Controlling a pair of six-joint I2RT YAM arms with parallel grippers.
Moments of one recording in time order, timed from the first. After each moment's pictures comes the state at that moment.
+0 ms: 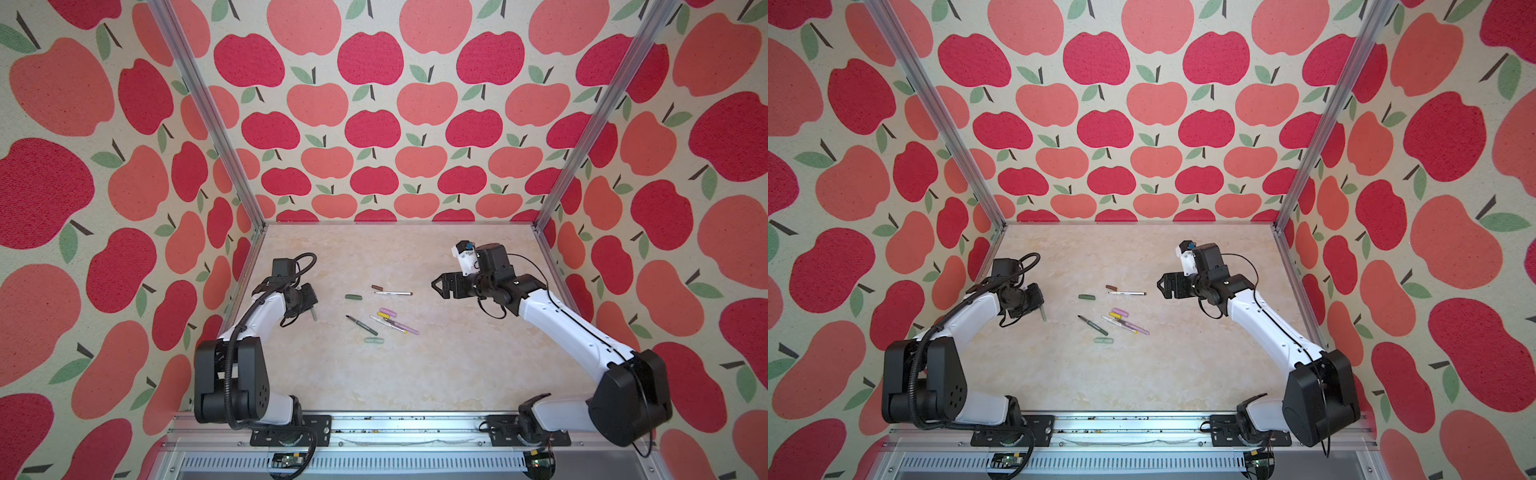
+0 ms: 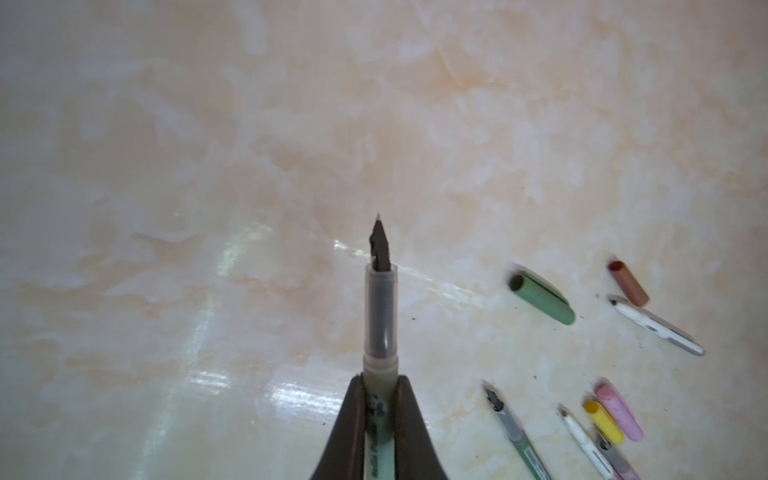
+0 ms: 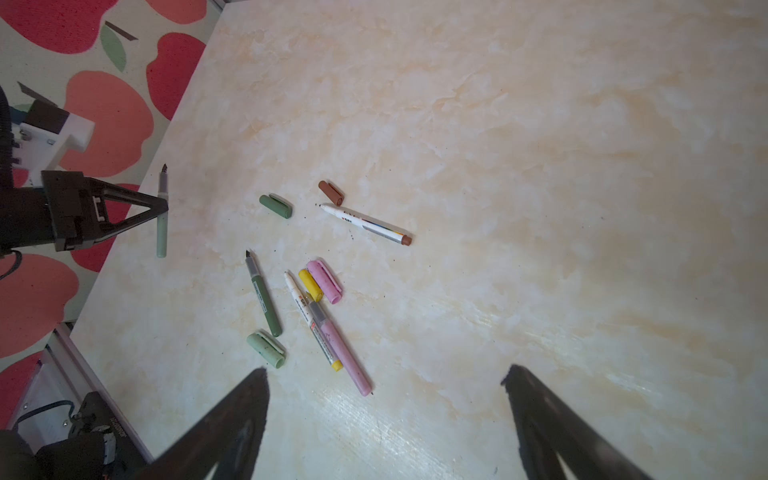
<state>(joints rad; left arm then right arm) 0.03 1.41 0.90 -0.51 0.22 -0.36 0.50 1.36 1.08 -0.47 -0.31 0.26</state>
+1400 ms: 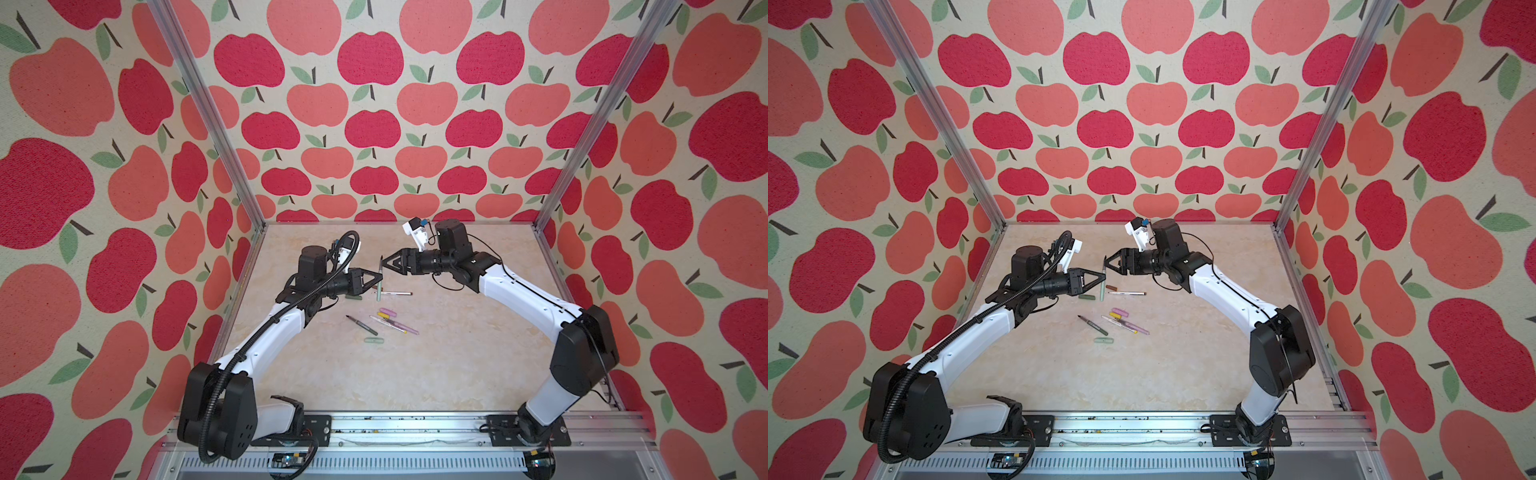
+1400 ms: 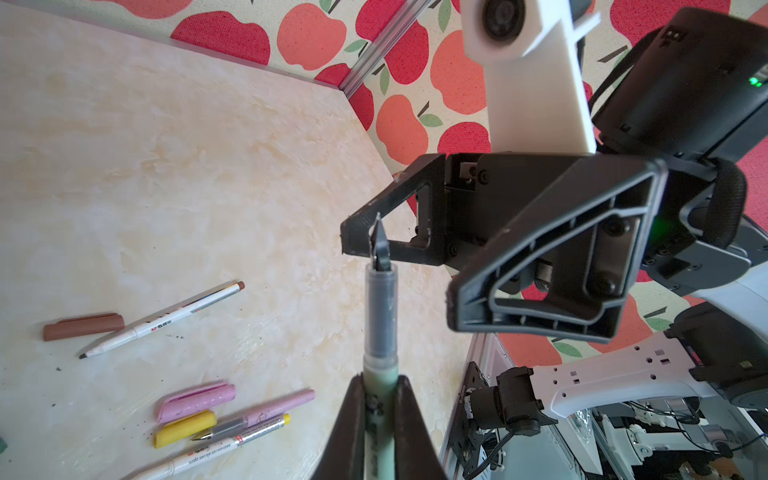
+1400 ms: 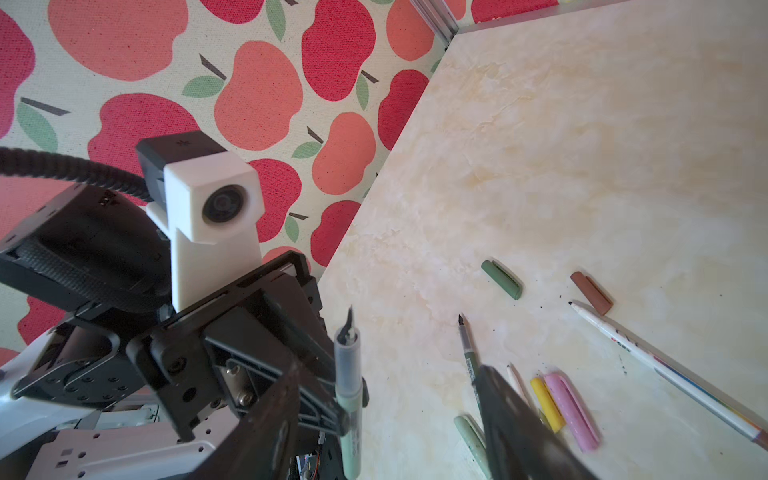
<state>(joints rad) -0.30 1.30 0.88 0.00 0.85 -0.47 0.69 1.68 1.40 -0.20 -0.65 0.55</state>
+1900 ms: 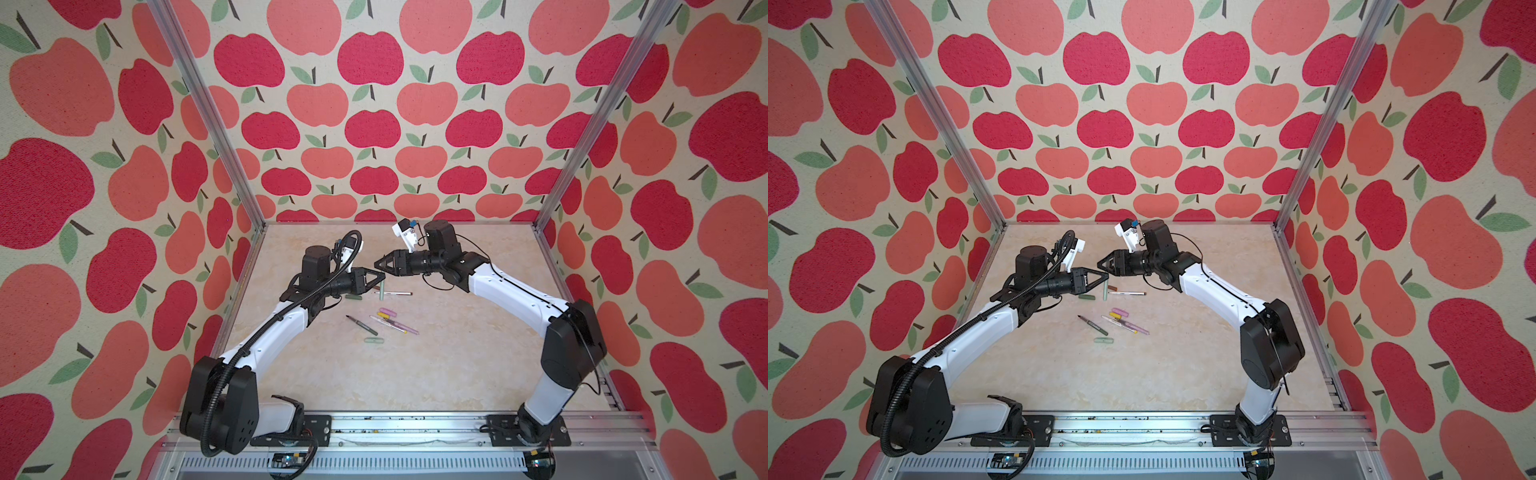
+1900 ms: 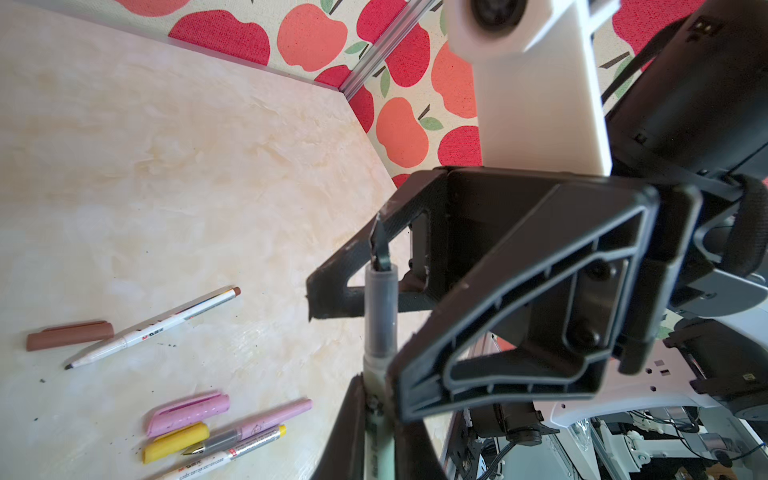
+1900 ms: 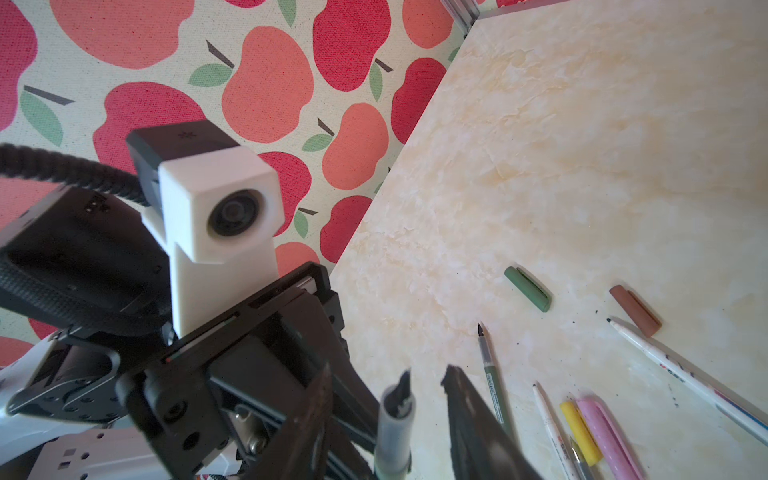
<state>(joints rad) -0.31 1.32 0.88 0.05 0.82 -0.51 0.73 1.74 1.44 -0.17 -0.65 0.58</state>
